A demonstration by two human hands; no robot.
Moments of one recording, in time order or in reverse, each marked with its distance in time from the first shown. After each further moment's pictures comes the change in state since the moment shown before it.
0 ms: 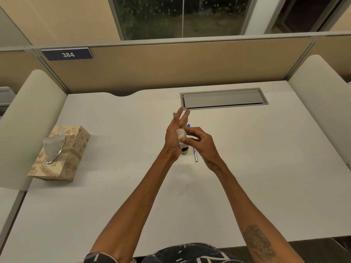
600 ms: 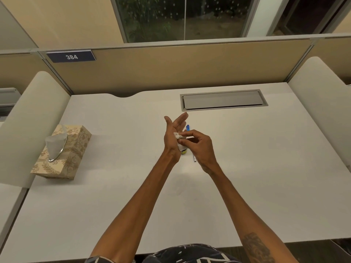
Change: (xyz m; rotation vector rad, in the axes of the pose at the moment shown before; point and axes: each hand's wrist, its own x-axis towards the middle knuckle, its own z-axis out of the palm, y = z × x) left_hand -0.014 -0.001 0.013 -0.047 0.132 -0.060; right_hand -0.015 -0.007 0.010 -0.046 0.103 -0.062
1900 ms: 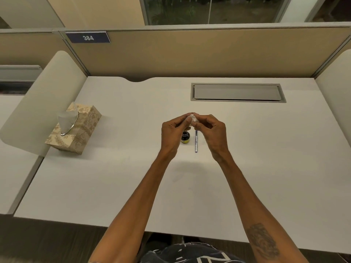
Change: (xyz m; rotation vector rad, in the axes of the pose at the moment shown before) left_hand -0.037 -0.015 0.007 0.347 0.160 0.305; right_hand 0.009 -0.004 -0.049 0.078 -0.015 -0.049
